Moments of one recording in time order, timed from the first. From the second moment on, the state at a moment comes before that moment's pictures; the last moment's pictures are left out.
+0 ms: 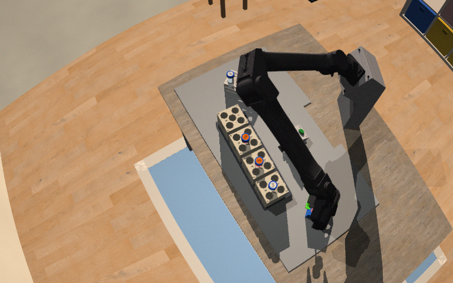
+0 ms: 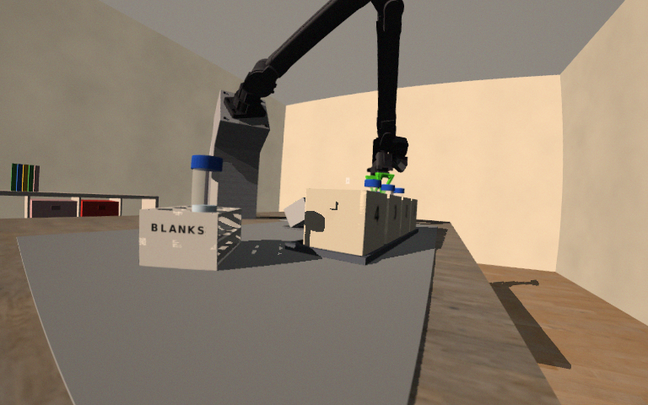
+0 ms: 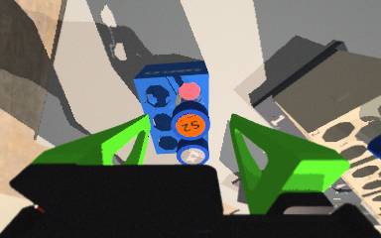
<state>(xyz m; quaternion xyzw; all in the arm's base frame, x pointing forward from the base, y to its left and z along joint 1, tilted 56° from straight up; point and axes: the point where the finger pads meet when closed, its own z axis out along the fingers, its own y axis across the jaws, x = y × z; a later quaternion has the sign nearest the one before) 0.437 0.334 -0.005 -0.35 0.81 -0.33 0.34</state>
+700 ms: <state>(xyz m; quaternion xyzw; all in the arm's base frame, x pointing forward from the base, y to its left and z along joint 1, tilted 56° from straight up) 0.437 0.334 -0.005 -0.35 0.81 -0.33 0.34</state>
